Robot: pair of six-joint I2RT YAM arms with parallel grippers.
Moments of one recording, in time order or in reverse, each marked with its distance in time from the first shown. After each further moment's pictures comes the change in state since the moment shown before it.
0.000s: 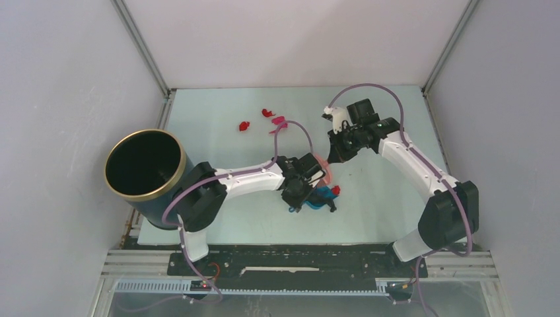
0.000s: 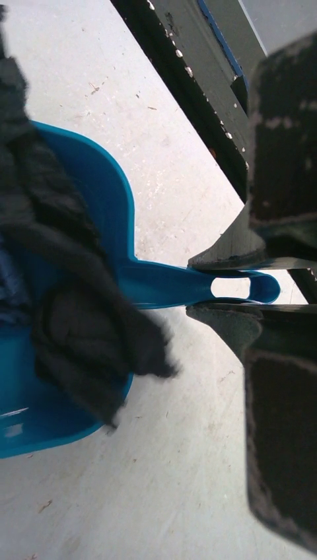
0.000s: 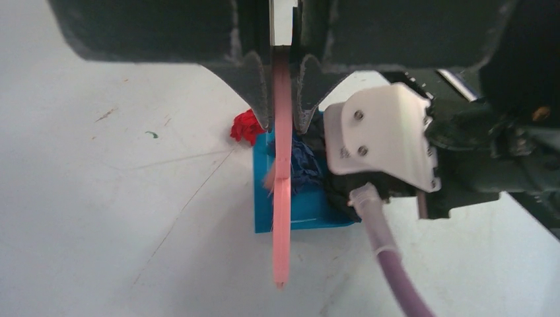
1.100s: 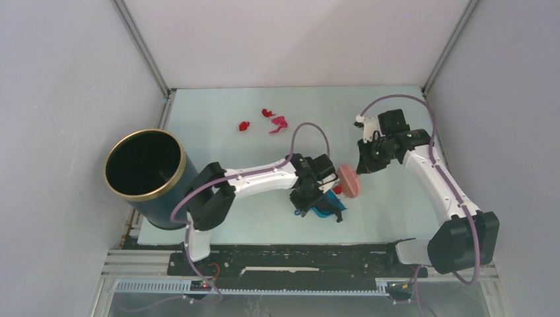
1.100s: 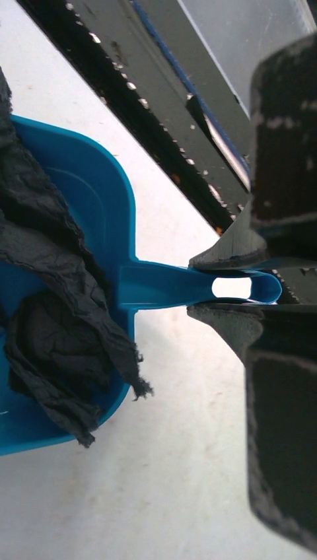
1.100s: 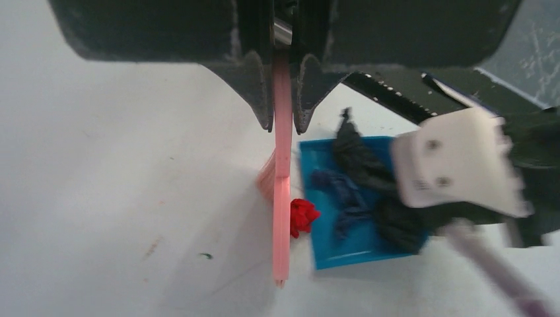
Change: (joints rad) left arm -0.063 0.058 0.169 -0.203 0.046 0.100; right arm -0.197 -0.206 -0.134 -0.176 0.088 -0.004
